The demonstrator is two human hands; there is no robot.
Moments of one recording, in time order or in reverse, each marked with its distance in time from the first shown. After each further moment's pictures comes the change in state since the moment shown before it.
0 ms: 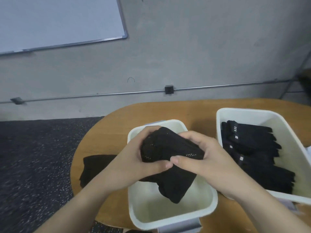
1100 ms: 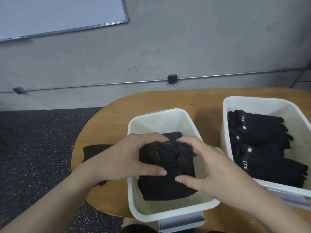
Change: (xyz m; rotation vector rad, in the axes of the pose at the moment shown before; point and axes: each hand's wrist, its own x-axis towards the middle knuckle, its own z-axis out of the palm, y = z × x) left_hand 0.001 -0.012 -0.018 0.306 -0.251 -0.063; right_hand -0.016 0.030 -0.002 -0.631 -0.097 0.018
